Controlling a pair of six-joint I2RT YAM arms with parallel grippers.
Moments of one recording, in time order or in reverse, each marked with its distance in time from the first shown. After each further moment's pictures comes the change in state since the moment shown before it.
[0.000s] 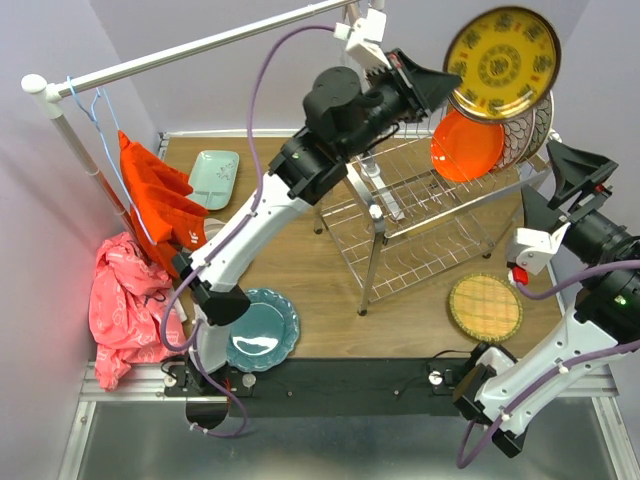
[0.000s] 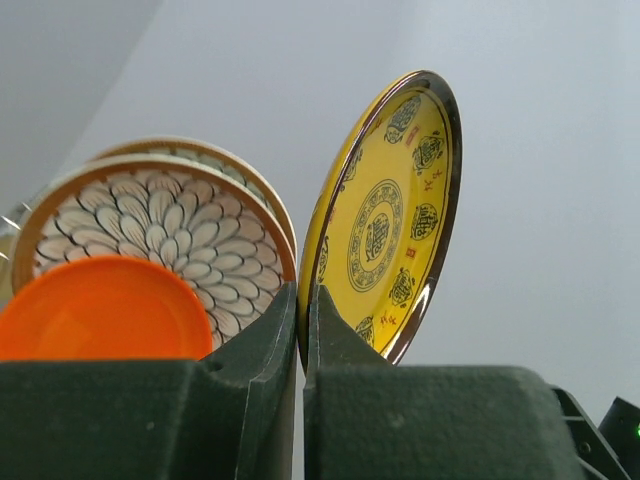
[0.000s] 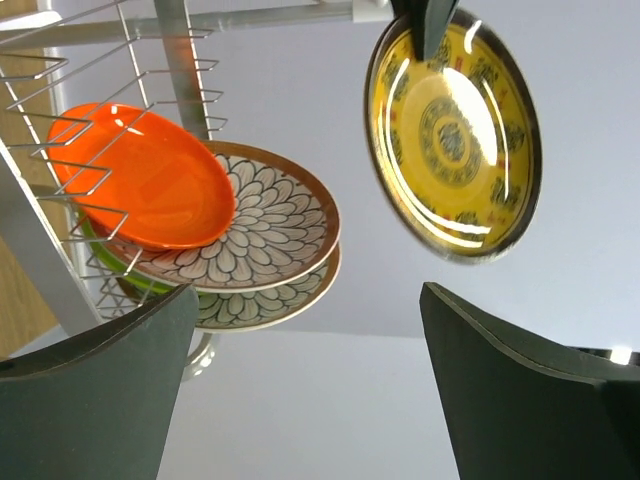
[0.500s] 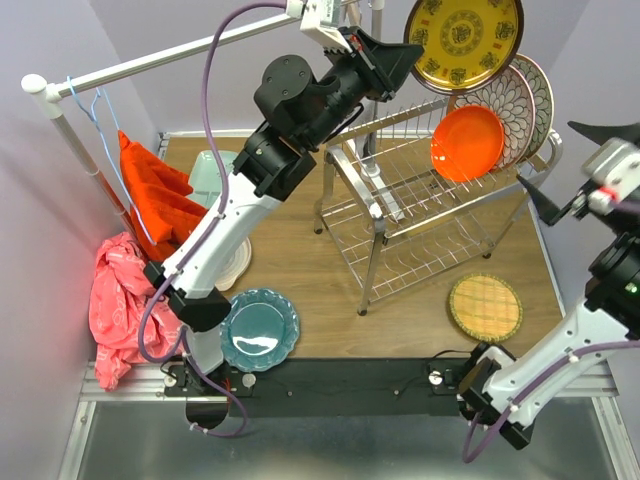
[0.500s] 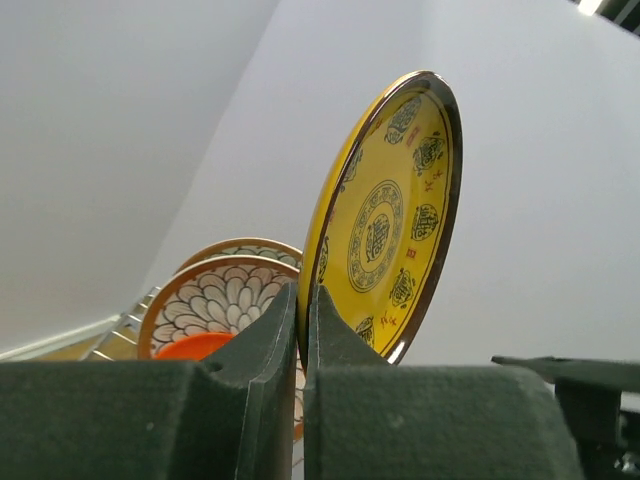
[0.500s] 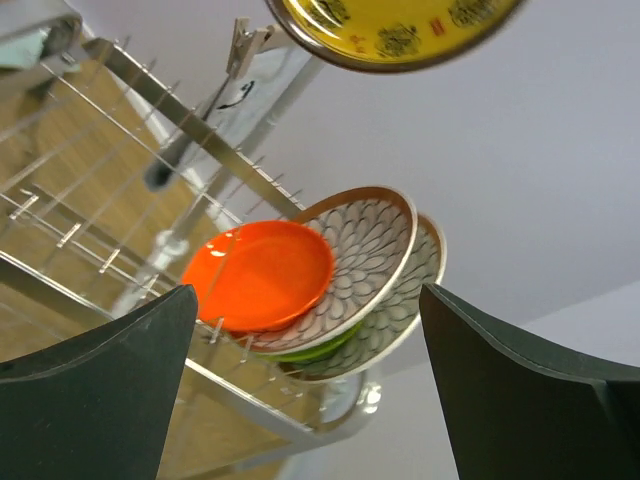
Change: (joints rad) left arm 0.092 -0.128 -0.069 0.066 -0.003 0.189; right arm -0.003 0.035 0.041 0.517 -0.067 1.223
